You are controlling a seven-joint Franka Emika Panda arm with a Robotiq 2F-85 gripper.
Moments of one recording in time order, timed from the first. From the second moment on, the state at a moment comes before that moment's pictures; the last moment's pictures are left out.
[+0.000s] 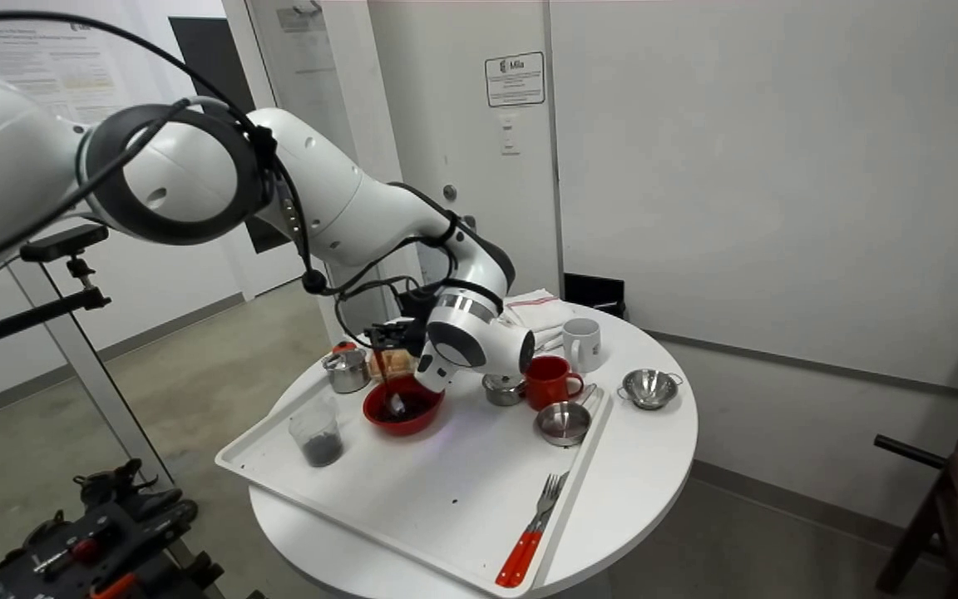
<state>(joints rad) -0.15 1.07 -0.11 -1.45 1.37 1.42 0.80</state>
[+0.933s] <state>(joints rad) -0.28 1.07 -0.11 -1.48 1.40 1.41 0.79</state>
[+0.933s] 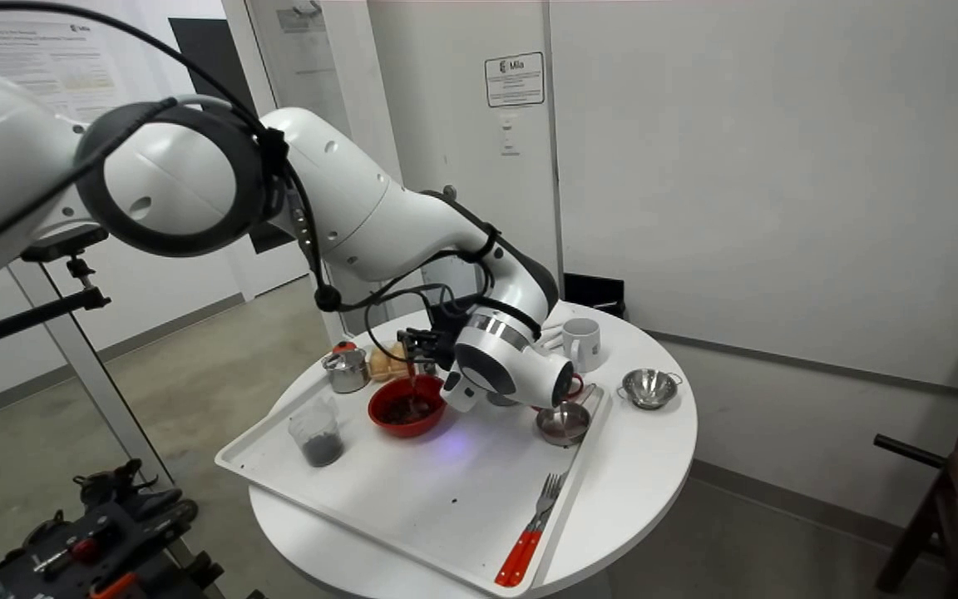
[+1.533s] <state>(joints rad) -0.15 1.07 -0.09 -1.49 1.31 1.37 0.79</state>
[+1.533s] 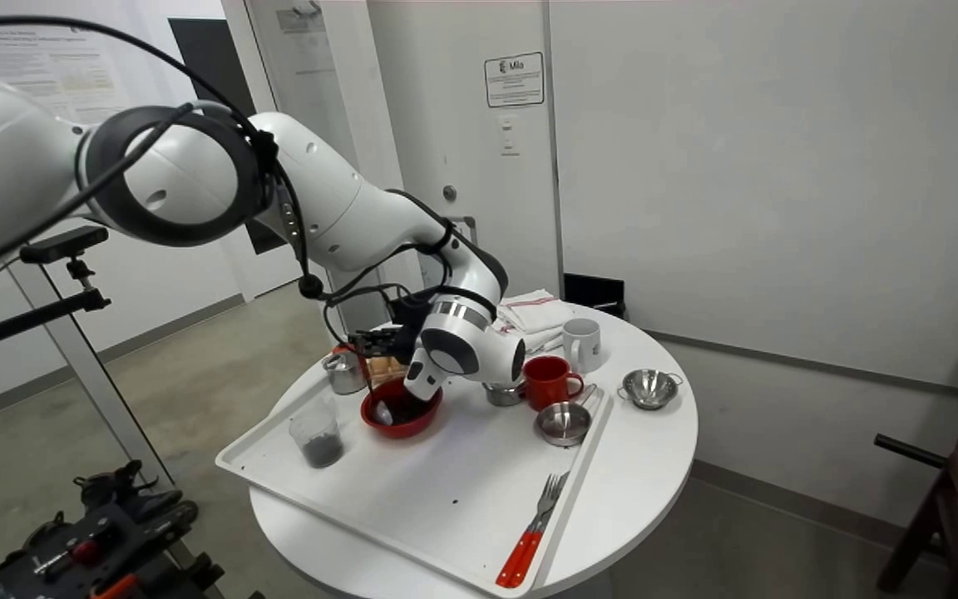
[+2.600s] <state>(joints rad) -0.27 1.08 -0.10 -1.43 1.38 1.37 0.84</state>
